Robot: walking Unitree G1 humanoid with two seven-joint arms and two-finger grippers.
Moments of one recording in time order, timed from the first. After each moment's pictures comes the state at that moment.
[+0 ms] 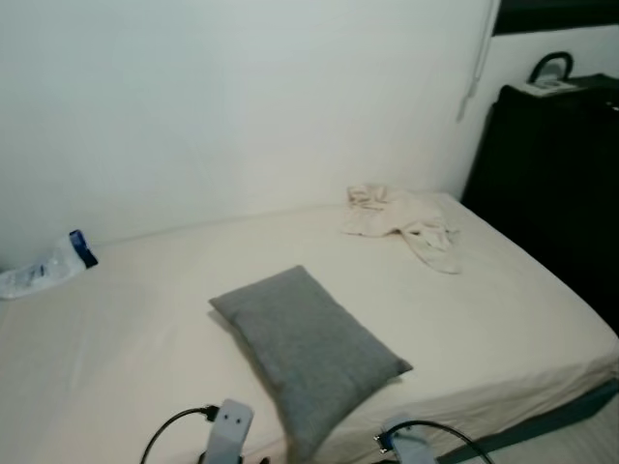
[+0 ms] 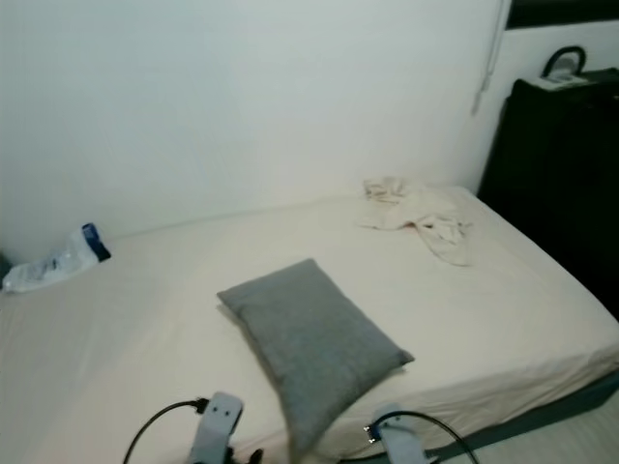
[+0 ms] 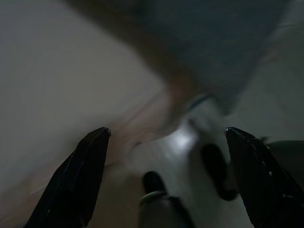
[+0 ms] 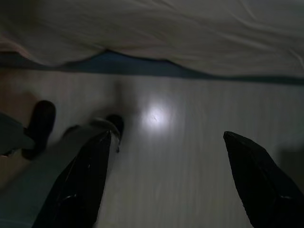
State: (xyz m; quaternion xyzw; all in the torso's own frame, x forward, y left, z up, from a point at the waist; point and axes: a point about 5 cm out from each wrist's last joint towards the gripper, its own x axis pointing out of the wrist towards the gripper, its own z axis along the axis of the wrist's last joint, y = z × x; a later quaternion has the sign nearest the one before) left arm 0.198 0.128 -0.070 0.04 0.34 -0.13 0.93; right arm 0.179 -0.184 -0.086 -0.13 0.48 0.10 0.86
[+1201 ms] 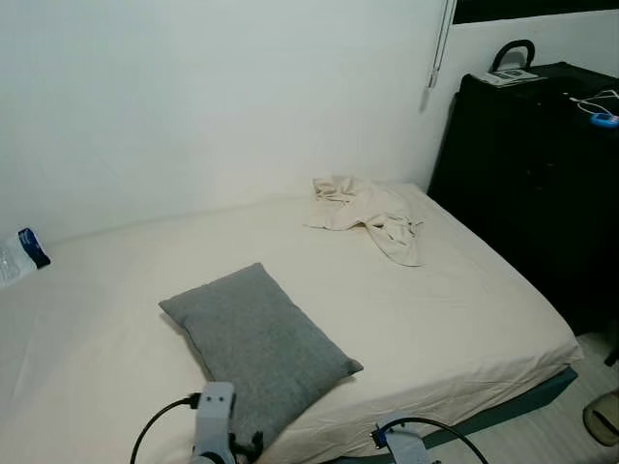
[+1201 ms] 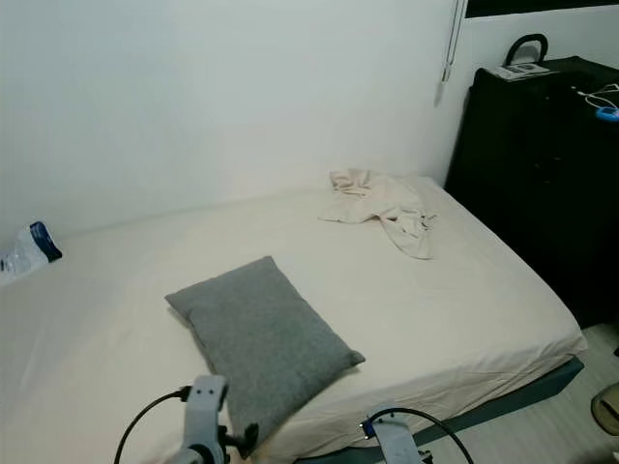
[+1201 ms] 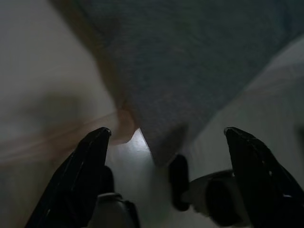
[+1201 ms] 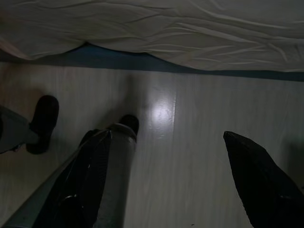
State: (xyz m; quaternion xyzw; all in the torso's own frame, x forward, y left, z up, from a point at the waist) left arm 0.214 0.138 -0.066 -0.12 0.36 -0.04 0.92; right arm 0.183 -0.176 -0.085 -0.13 0.48 0.11 0.86
